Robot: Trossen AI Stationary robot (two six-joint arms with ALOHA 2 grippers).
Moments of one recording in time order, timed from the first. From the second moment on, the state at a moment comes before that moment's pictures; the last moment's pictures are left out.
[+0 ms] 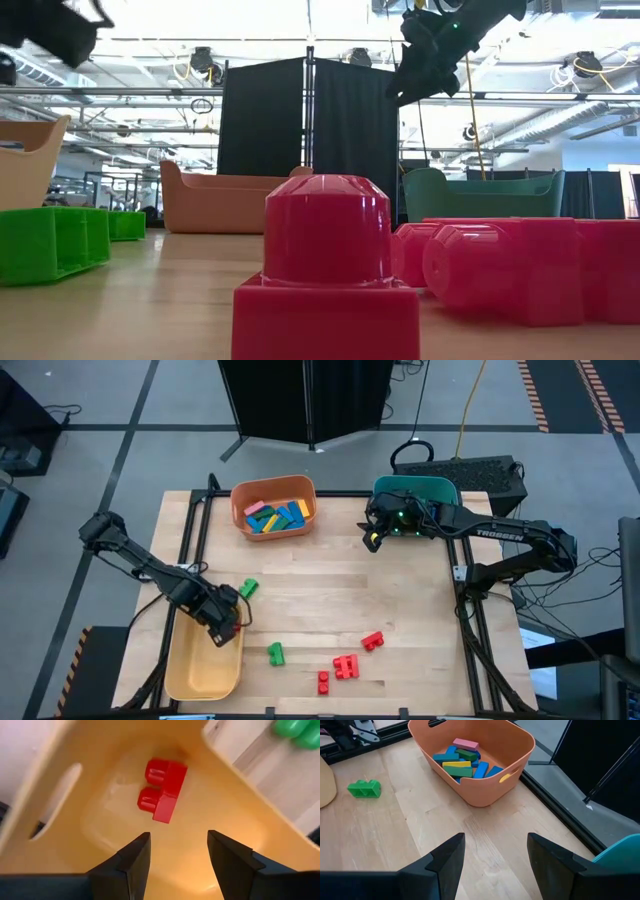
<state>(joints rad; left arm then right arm) -0.56 1.20 0.89 -1.15 0.15 -1.26 -0.30 1.26 1.05 -0.42 0.18 0.21</state>
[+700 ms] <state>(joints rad) -0.09 1.18 1.09 -1.38 0.11 -1.07 -0.30 1.26 1.05 -0.42 0.18 0.22</state>
